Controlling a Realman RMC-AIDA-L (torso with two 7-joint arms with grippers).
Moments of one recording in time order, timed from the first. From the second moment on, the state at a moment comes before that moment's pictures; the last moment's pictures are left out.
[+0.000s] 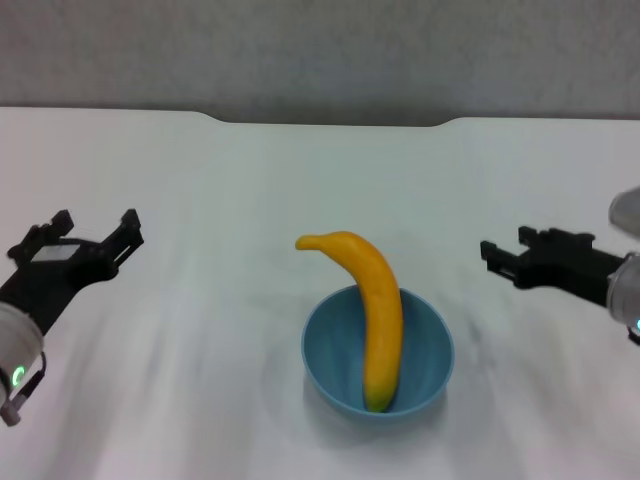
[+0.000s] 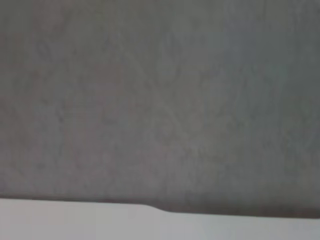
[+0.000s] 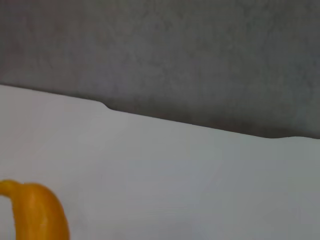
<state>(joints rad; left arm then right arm) 0.05 -2.04 -1.26 -1.21 -0.16 -0.29 2.83 0.26 2.01 1.51 1.05 -1.66 0.44 -1.23</state>
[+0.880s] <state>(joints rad) -0.13 -2.04 -1.22 -0.65 -0.26 -0.82 2.78 0.26 2.01 1.52 0.54 -0.50 0.92 -2.36</state>
